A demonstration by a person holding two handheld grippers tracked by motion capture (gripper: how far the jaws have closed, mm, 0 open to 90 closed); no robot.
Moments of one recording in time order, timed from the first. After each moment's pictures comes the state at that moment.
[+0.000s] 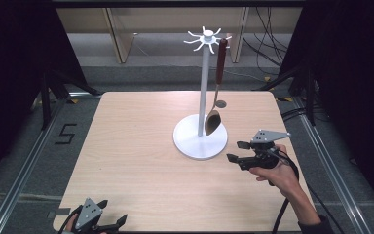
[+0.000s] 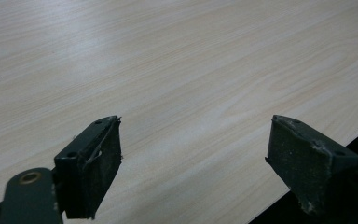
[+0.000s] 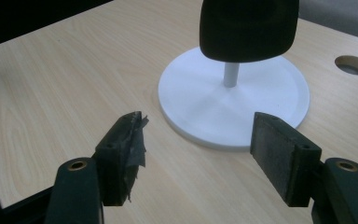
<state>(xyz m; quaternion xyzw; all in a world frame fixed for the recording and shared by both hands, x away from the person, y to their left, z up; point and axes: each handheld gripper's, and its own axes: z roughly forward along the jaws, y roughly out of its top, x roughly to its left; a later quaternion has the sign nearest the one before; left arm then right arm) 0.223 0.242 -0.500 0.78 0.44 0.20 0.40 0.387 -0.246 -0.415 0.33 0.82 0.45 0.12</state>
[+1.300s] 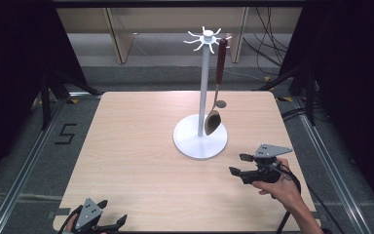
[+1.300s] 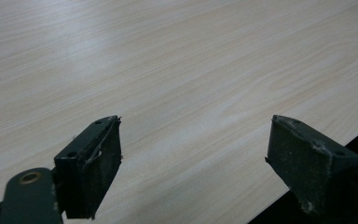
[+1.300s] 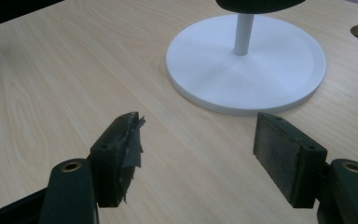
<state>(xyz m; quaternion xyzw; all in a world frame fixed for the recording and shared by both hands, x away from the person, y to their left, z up) 0.223 0.242 -0.500 0.78 0.45 0.20 0.40 0.364 -0.255 -0.445 0.33 0.82 0.45 0.12</state>
